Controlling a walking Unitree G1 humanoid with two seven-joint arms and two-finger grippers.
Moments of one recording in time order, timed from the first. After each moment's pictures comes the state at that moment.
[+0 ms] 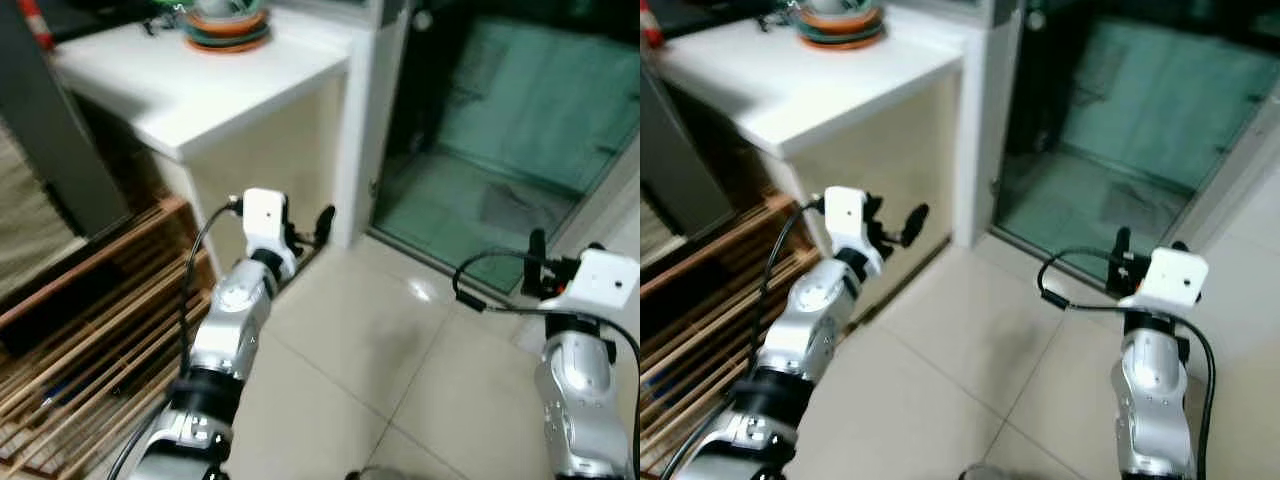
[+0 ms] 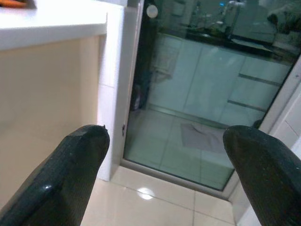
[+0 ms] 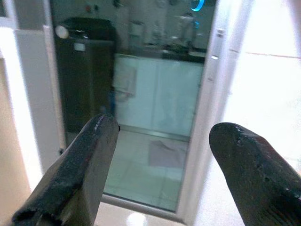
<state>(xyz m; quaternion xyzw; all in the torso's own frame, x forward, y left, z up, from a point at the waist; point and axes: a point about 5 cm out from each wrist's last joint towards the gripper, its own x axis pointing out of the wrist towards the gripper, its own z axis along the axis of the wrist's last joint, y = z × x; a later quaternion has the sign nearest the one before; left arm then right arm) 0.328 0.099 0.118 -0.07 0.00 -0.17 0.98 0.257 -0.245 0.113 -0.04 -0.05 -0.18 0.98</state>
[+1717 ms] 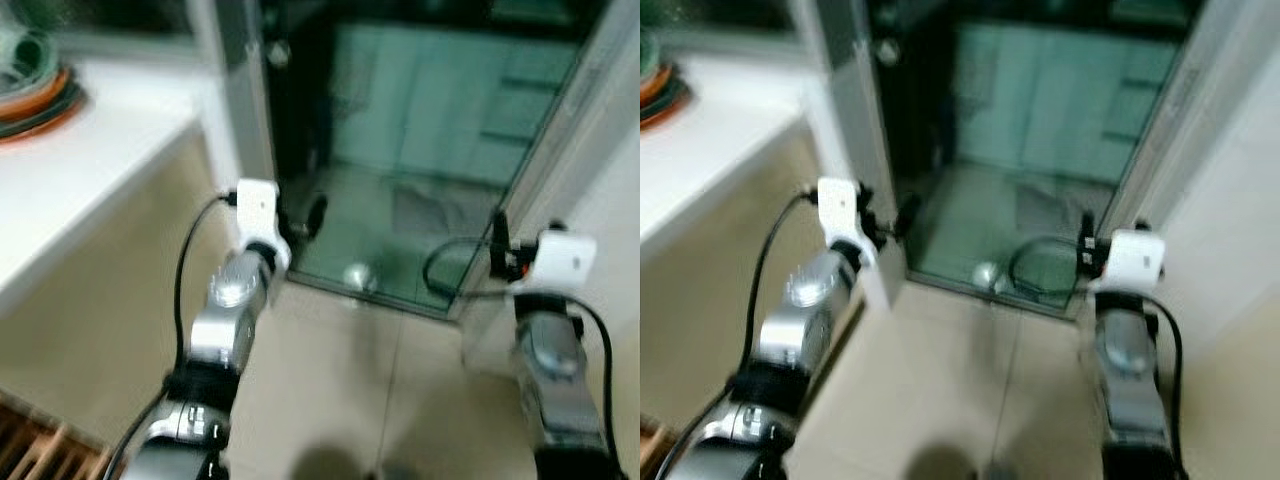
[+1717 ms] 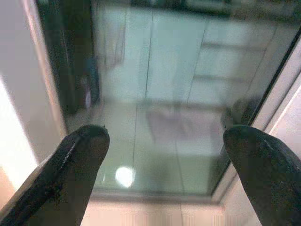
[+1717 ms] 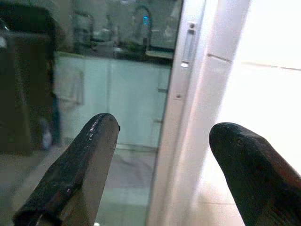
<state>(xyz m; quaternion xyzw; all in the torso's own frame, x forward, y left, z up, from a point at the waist) 0.318 0.115 0.105 -0.04 0.06 -0.14 0.99 0.276 -0.230 0.122 -0.08 -0.06 -0.12 0.99</state>
